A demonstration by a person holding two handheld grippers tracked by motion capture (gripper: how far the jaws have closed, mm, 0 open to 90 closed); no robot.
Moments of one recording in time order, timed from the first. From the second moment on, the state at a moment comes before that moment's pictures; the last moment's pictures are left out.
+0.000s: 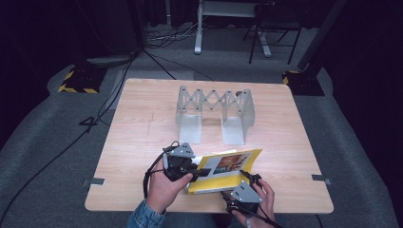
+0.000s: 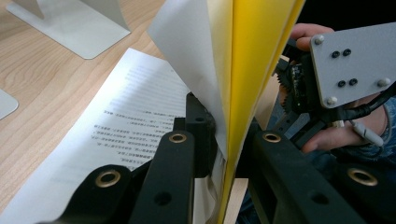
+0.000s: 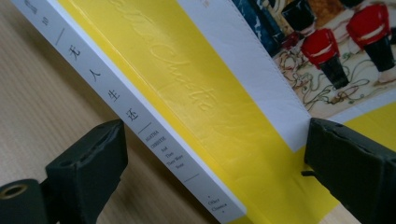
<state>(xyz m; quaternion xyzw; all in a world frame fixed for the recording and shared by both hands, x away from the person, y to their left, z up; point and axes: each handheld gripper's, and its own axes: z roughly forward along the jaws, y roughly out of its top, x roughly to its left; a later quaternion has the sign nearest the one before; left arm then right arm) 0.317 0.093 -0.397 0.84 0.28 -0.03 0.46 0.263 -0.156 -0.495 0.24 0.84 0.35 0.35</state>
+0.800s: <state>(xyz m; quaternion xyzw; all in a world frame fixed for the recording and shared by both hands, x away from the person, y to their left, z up) 0.313 0.092 -0.398 0.84 0.27 -0.03 0.46 0.273 -0.140 -0.502 0.19 0.82 0.32 0.43</state>
